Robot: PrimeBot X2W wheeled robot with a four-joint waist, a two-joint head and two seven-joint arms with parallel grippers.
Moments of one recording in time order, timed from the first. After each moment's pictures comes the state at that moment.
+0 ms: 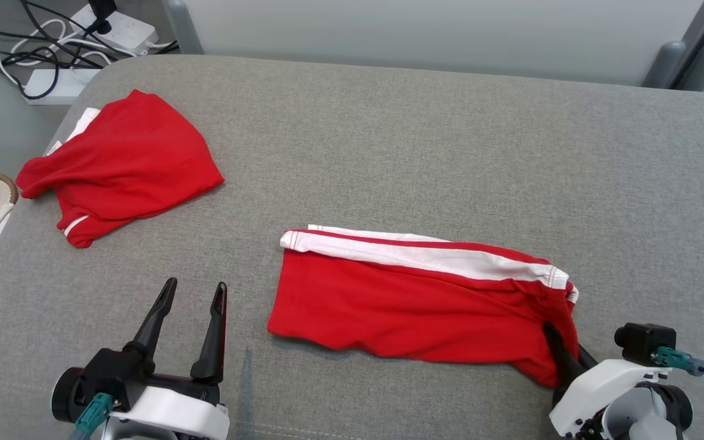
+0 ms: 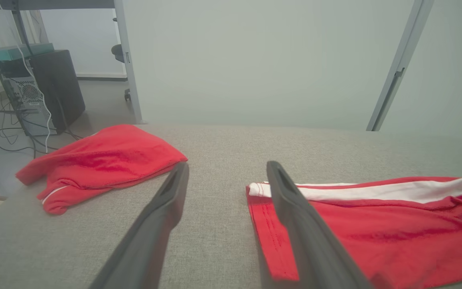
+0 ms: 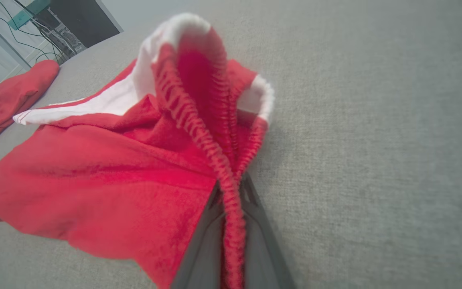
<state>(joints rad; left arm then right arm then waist) -0.03 0.16 -0.19 0.12 -0.30 0.01 -0.26 -0.24 -0.16 0.30 0.61 0.59 0.13 -0.11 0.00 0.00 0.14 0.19</state>
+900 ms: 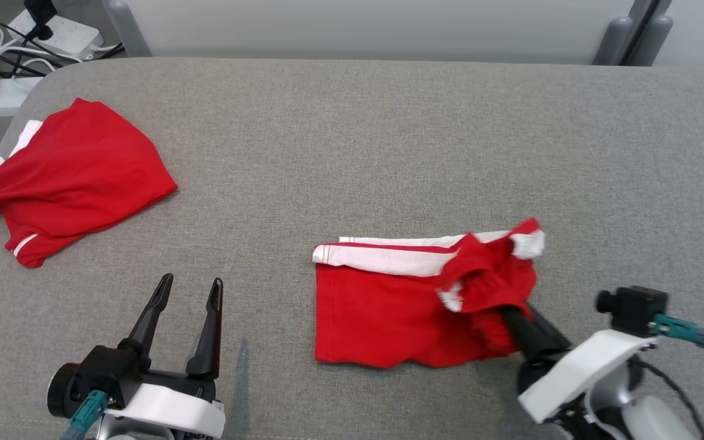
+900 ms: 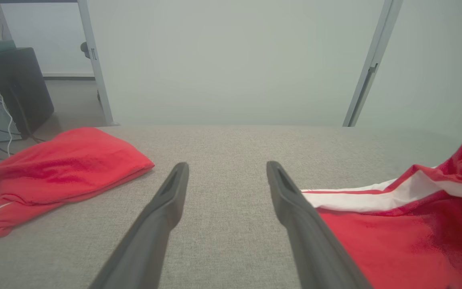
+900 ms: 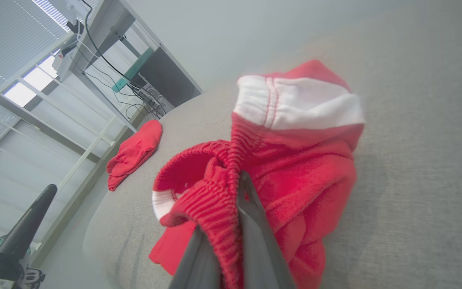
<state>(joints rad) -0.03 0.12 -0.12 0.13 -0.25 -0.04 -0.26 -0.15 -0.20 0.33 0.14 0.81 0.13 0.06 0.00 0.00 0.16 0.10</state>
